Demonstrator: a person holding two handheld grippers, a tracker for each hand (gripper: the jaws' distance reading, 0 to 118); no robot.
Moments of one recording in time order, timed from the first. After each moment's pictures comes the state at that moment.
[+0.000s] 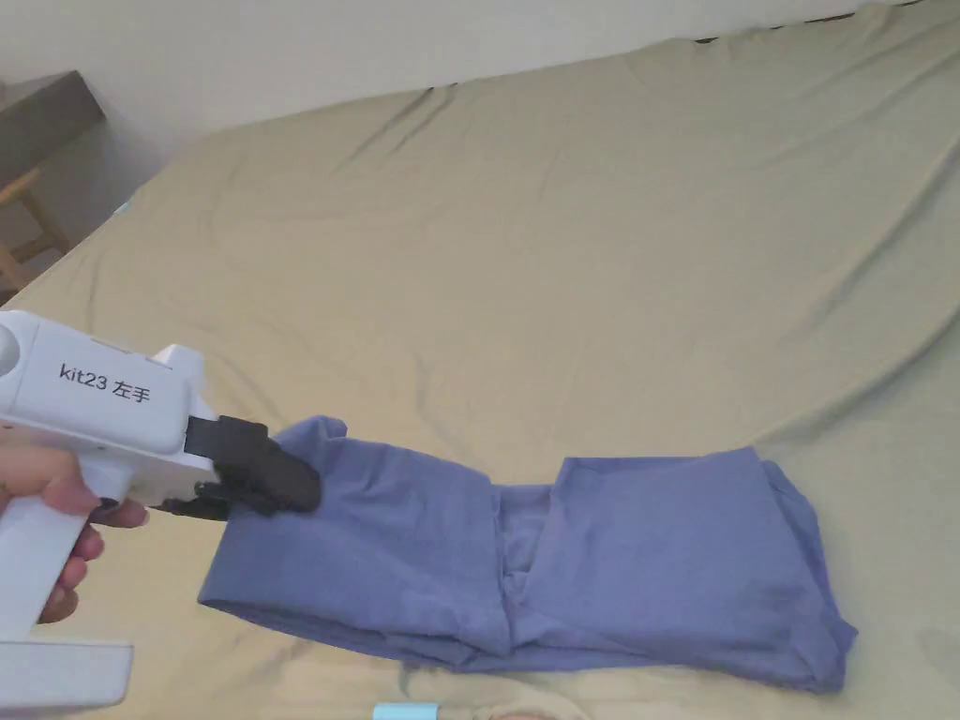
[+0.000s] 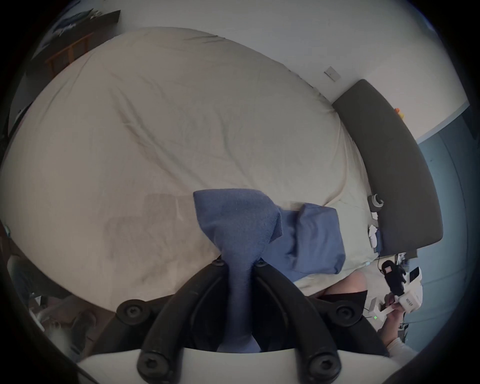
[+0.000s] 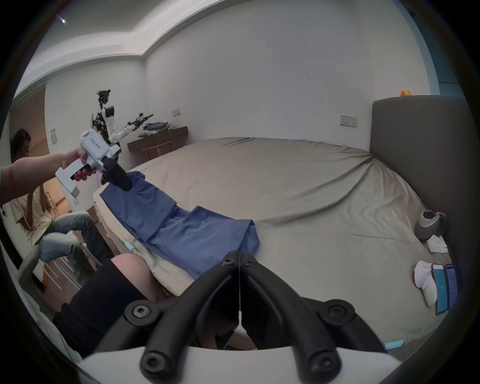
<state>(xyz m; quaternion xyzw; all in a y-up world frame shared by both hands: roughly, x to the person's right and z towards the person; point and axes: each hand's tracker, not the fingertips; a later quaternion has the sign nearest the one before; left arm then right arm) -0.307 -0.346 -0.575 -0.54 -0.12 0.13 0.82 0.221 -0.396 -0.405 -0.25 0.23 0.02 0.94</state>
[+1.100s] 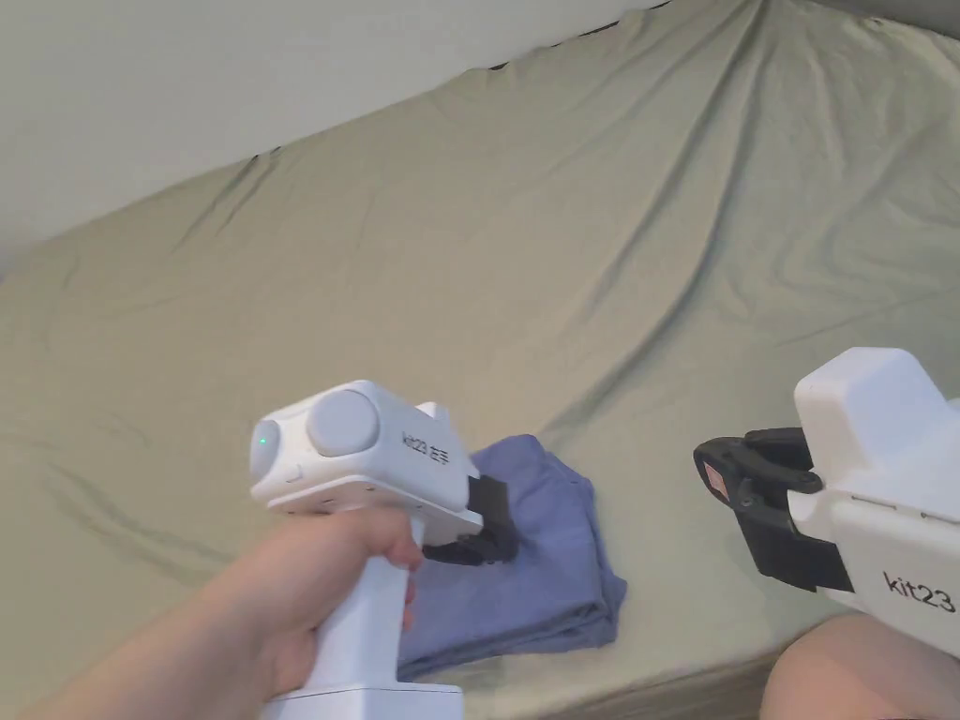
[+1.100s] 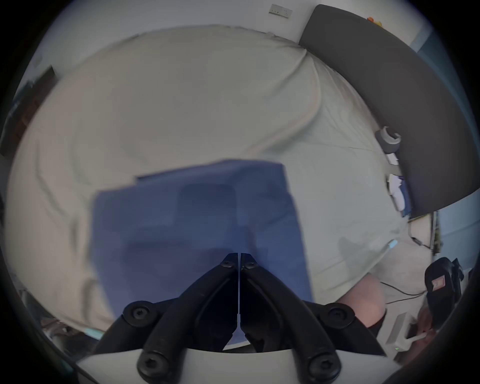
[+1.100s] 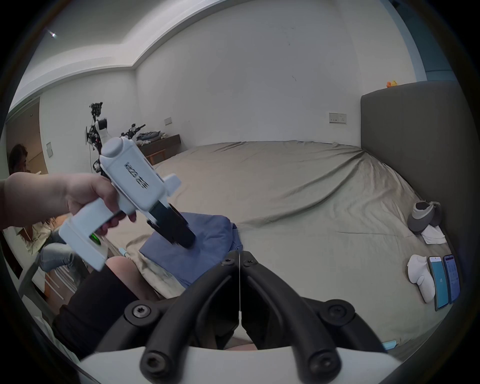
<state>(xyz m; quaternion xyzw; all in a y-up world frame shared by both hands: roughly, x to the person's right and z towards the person) 0.011 -0.455 -0.586 -0.59 -0.20 0.03 0.78 0.269 -0.410 -0.407 -0.24 0.21 0.00 0.95</state>
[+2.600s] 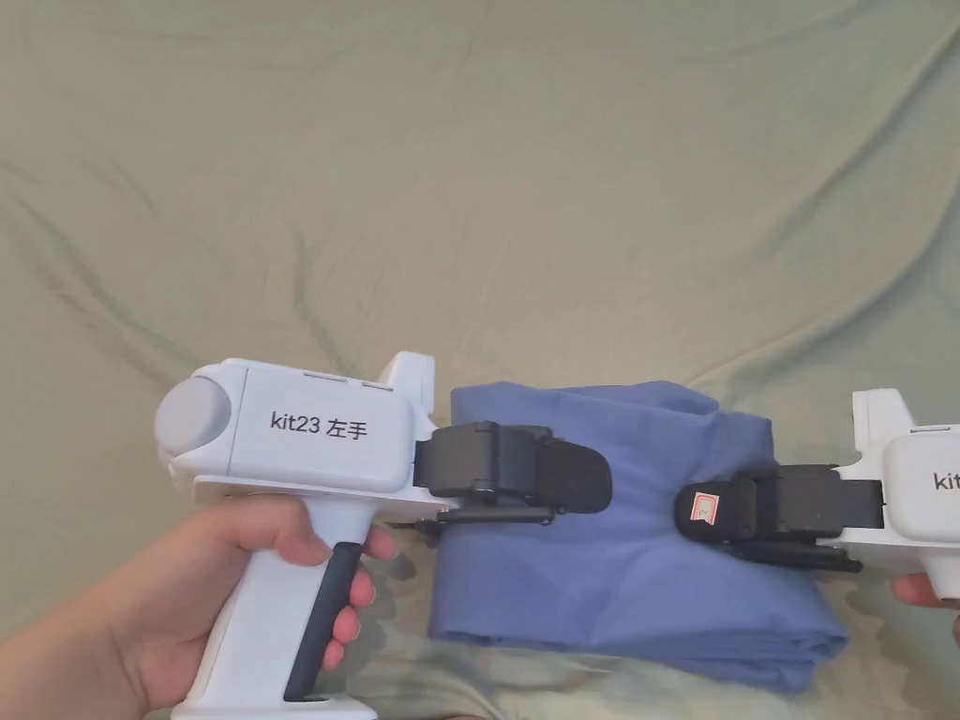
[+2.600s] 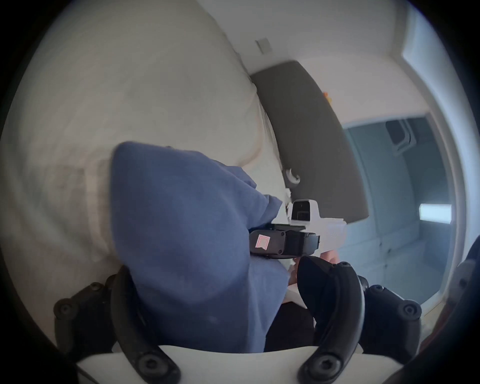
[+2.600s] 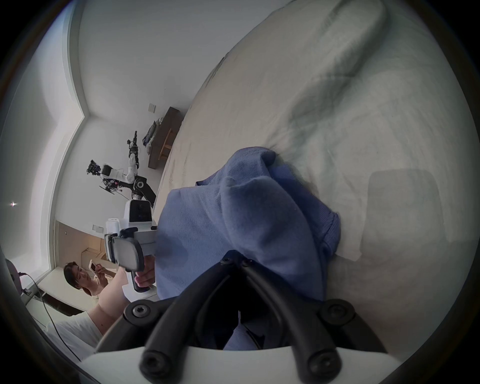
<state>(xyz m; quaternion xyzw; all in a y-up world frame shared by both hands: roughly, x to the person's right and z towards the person) -0.165 -0.534 -0.622 -0.51 -0.44 0.28 0.69 0.206 -0.548 -0.593 -0.50 0.30 -0.31 0.75</state>
